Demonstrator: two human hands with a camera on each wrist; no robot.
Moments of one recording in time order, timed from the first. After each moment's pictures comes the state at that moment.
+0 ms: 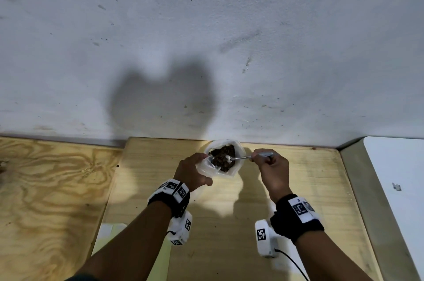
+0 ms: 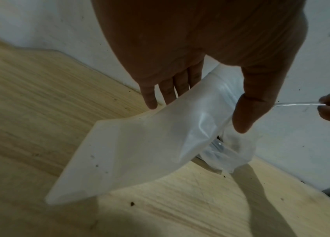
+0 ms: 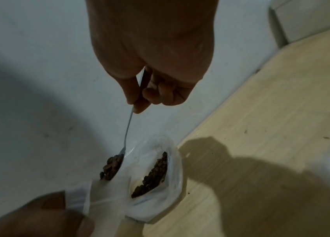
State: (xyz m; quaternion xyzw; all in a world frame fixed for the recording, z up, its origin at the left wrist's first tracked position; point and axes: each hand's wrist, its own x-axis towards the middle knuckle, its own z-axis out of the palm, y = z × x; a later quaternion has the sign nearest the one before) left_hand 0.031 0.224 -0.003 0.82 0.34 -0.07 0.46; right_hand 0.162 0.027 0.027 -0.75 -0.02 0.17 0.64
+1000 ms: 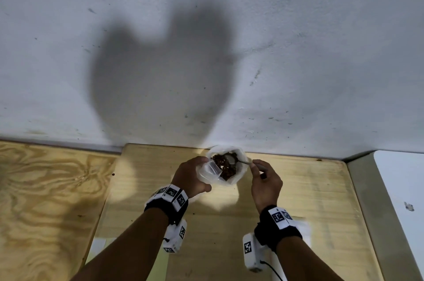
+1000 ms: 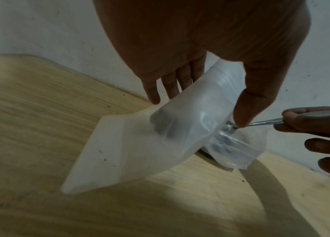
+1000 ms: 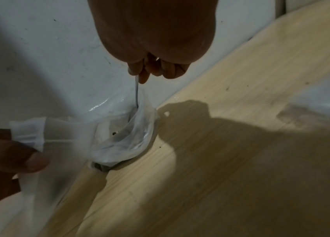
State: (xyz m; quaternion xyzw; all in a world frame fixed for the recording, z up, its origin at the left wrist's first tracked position) left_hand 0.047 0.240 -0.002 0.84 0.31 -0.07 0.44; right_hand 0.161 0.053 -0.031 -0.82 -0.01 0.05 0.57
